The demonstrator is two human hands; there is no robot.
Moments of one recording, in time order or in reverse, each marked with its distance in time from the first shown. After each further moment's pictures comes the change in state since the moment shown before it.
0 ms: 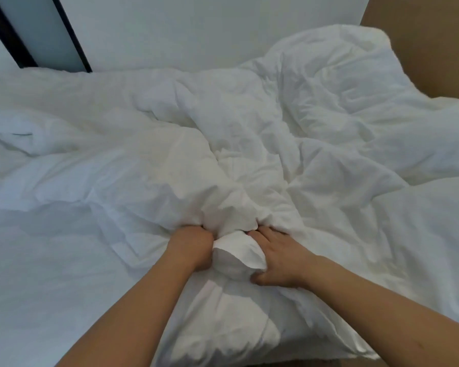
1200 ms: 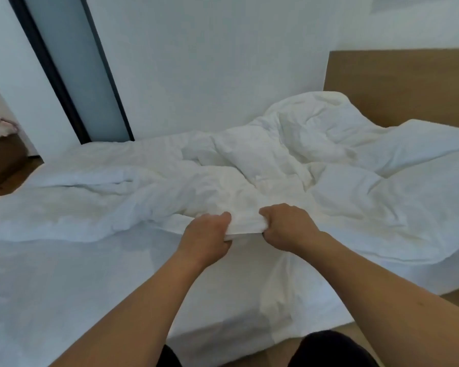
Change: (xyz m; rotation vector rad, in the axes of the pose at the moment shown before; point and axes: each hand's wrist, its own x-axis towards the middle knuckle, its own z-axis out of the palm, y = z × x) left_hand -0.216 -0.139 -0.022 -0.204 0.727 0.216; right_hand -0.071 -0.279 -0.084 -0.077 0.418 0.297
